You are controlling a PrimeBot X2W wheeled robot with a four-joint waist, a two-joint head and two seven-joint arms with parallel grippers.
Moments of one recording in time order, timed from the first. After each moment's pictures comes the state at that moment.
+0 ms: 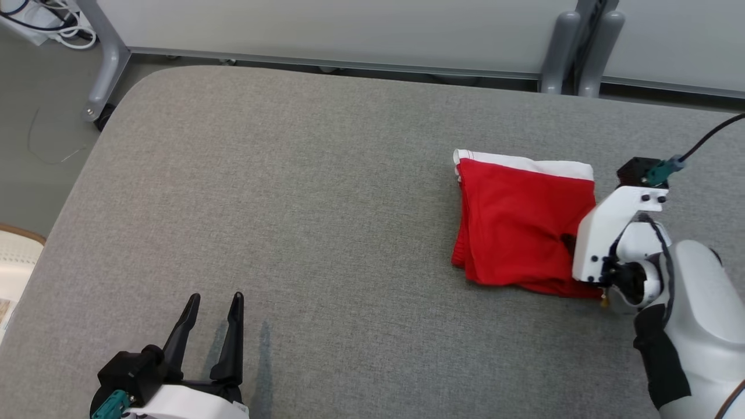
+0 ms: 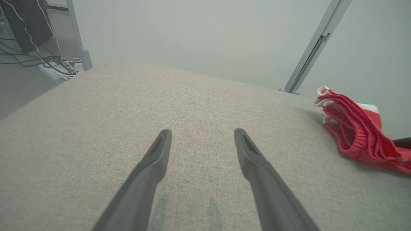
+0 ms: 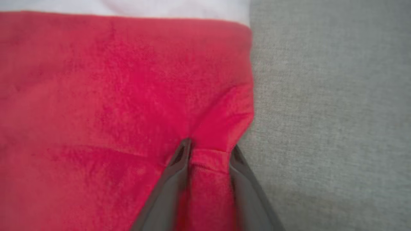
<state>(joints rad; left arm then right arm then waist) 0.01 0.15 -0.18 0.18 -0.44 -0.02 -0.25 -0.65 -0.05 -0.05 0.71 0.21 0.13 0.72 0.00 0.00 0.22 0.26</state>
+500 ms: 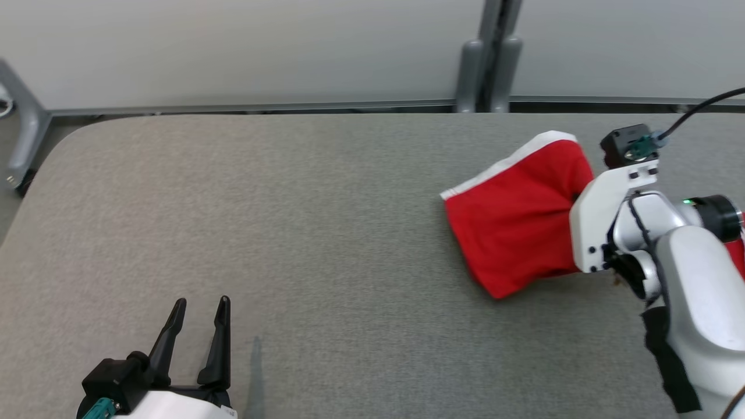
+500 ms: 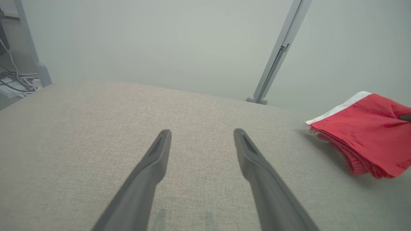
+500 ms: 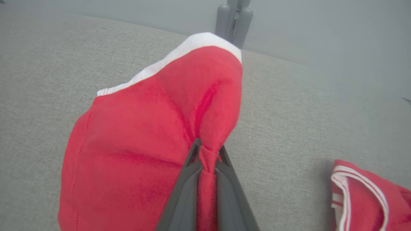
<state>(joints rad) 0.04 0.17 -0.16 0.16 -0.46 -0.01 -0.25 -0.61 -0.10 0.10 0.46 0.09 0.13 0.69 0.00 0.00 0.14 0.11</state>
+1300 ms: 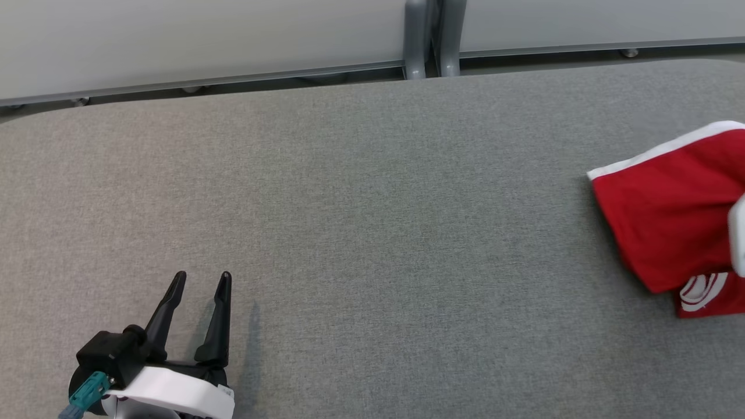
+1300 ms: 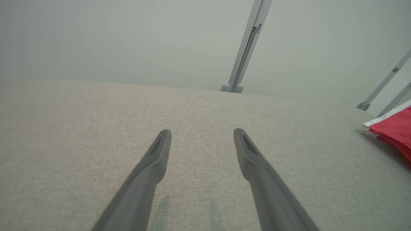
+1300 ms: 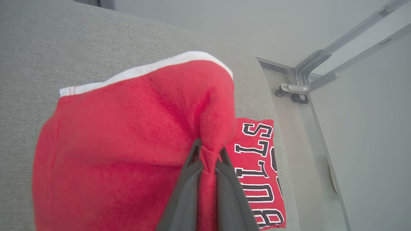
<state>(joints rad) -0.01 0.21 -0.18 0.09 -0.46 -0.01 -0.19 -0.48 -0.38 -0.06 0.28 0.00 0.13 0.67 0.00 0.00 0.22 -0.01</state>
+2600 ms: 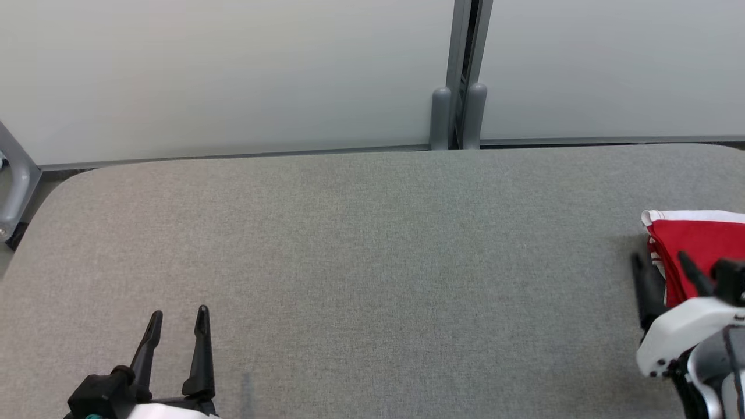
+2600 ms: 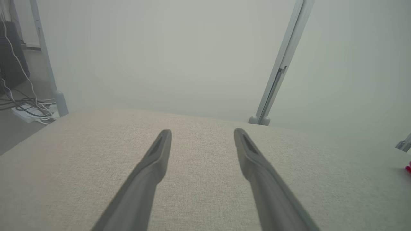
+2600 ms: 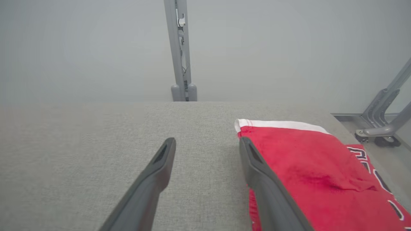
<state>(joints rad) 0.08 0.18 -0.15 0.10 -0.44 0.08 -0.25 -0.18 -0.15 -0.12 0.22 0.16 0.13 0.17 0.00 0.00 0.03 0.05</state>
